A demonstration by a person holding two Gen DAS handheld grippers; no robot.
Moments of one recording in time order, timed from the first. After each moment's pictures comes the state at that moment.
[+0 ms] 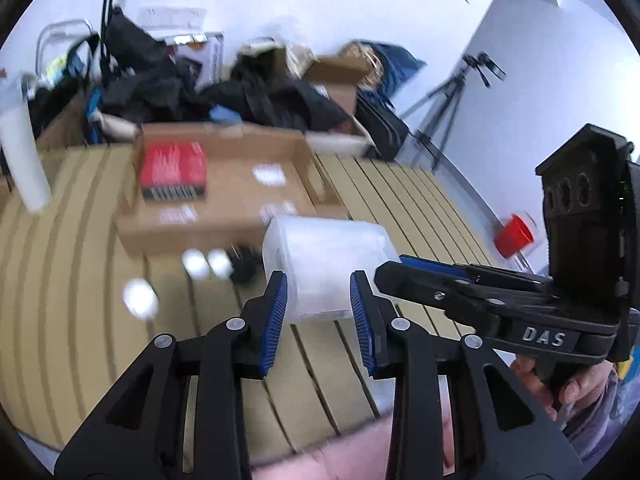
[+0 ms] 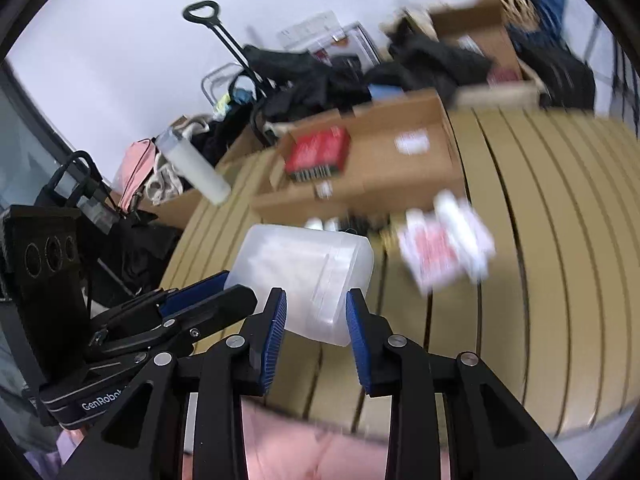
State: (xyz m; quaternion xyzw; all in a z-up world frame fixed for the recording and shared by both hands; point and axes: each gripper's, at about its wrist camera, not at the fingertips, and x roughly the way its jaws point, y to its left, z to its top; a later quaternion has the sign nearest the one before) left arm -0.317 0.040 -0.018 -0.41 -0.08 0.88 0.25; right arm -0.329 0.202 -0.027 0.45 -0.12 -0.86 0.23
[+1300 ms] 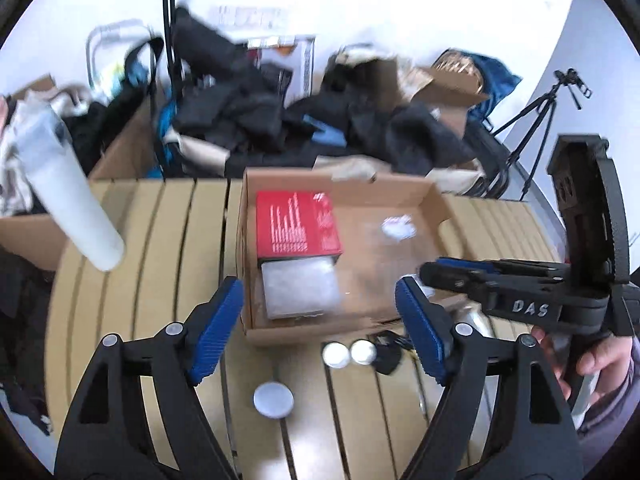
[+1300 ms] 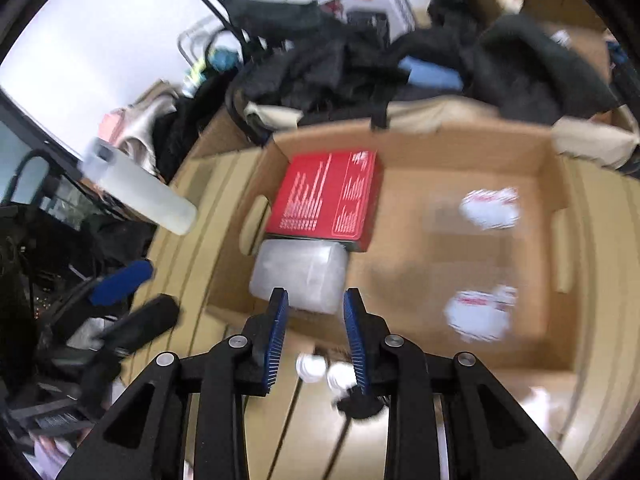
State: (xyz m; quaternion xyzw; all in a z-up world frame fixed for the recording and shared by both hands) left arm -0.434 -0.027 -0.015 -0.43 -0.05 0.89 0.12; right arm -0.508 0.138 -0.072 0.53 -0.08 -0.81 0.24
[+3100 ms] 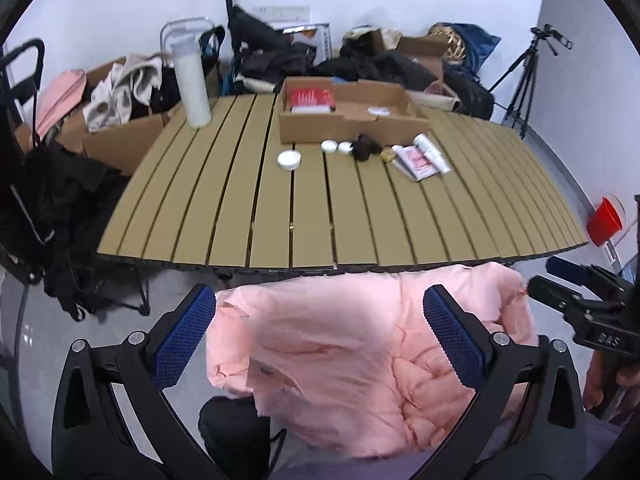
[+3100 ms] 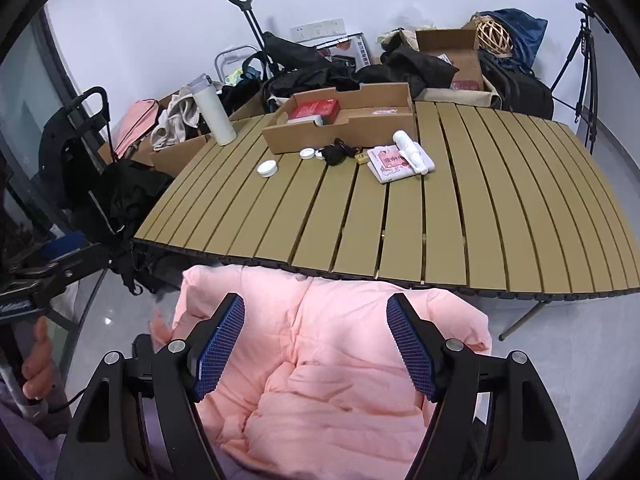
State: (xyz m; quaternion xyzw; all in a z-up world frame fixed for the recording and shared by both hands) left arm -0.089 -0.011 -0.042 -0.44 -0.01 0.90 0.05; right arm -0.094 0.231 -0.060 0.44 -0.04 -0.88 0.18
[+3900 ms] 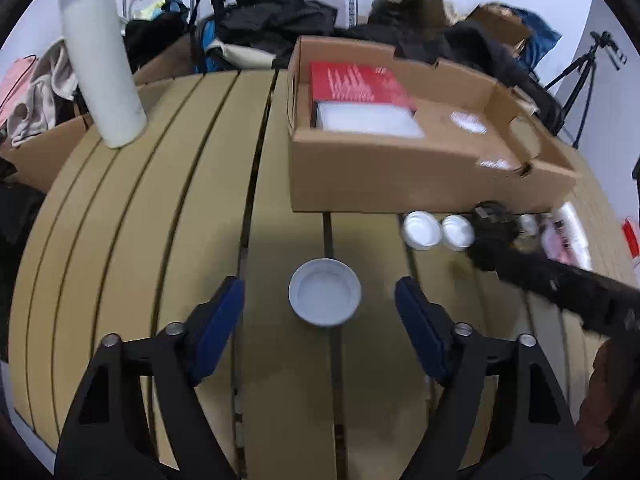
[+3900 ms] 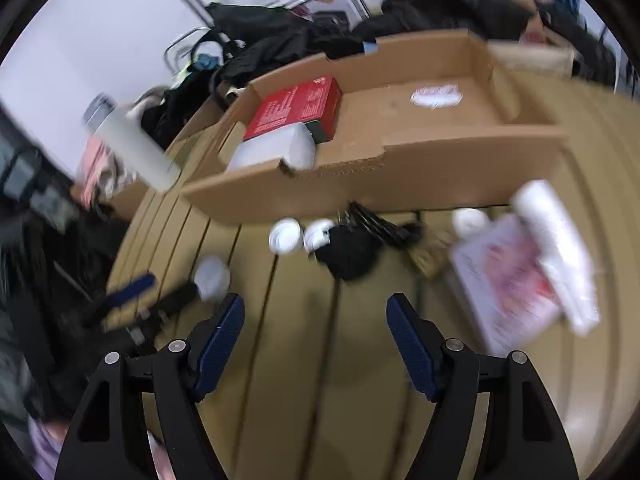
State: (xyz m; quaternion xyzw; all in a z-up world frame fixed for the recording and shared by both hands) left arm -0.387 -0.037 -0.184 -0.47 -0.02 0.88 0.05; right arm -0.409 0.130 -0.175 0.51 -0.14 -0.83 0.17
